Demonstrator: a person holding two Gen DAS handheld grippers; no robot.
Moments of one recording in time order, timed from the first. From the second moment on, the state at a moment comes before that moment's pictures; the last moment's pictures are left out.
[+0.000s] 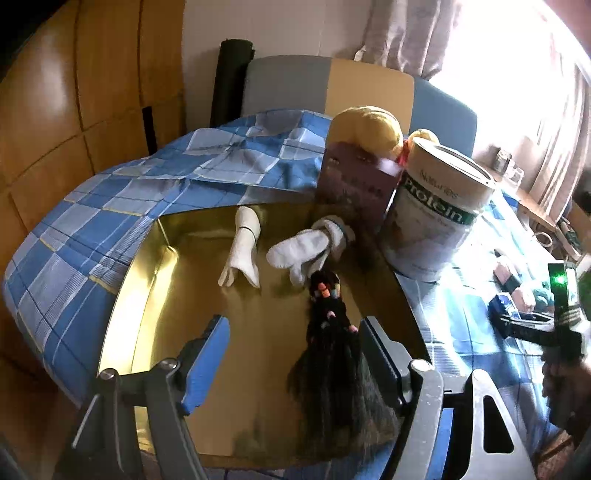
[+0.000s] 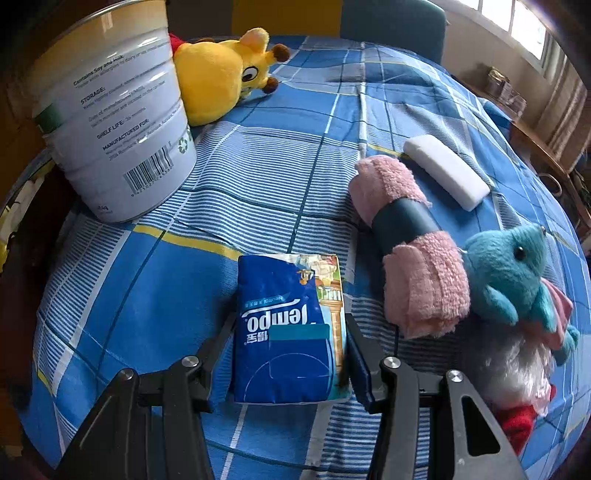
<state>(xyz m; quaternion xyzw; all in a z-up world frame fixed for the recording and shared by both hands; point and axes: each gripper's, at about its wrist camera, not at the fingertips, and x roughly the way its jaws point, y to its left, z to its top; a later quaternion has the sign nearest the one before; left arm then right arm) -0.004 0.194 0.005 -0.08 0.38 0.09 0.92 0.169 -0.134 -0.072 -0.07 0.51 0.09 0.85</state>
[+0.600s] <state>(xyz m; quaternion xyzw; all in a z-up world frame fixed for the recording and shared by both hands) -0.013 0.218 0.002 -0.11 0.38 0.10 0.91 0.125 -0.097 -0.036 0.01 0.50 0.16 0.85</state>
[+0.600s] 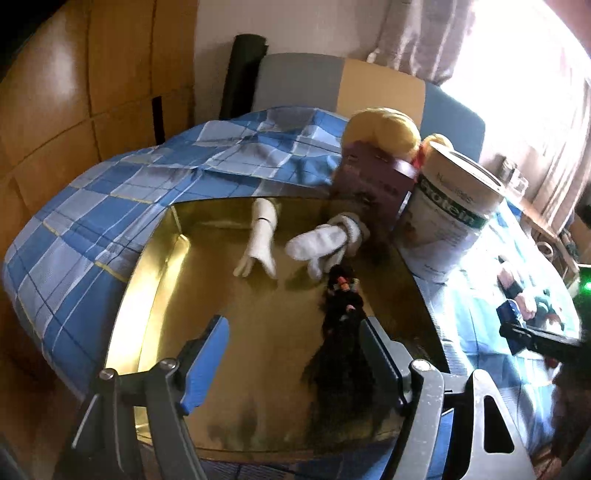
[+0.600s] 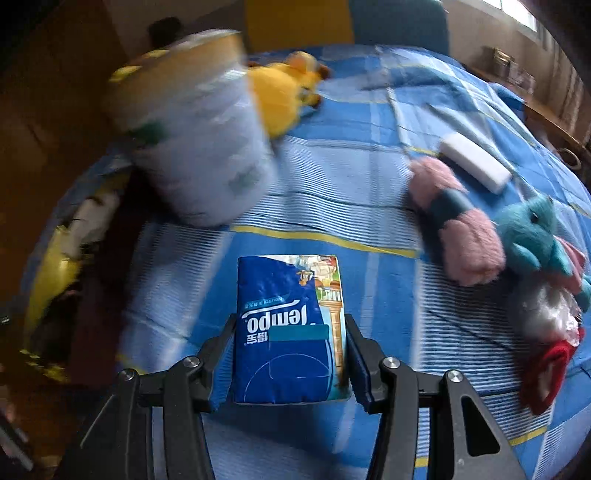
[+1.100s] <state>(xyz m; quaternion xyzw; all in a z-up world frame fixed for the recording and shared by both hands) -0.039 0.295 0.014 -0.16 0.33 0.19 0.91 0.080 0.085 0.015 -0.04 0.45 0.36 0.82</state>
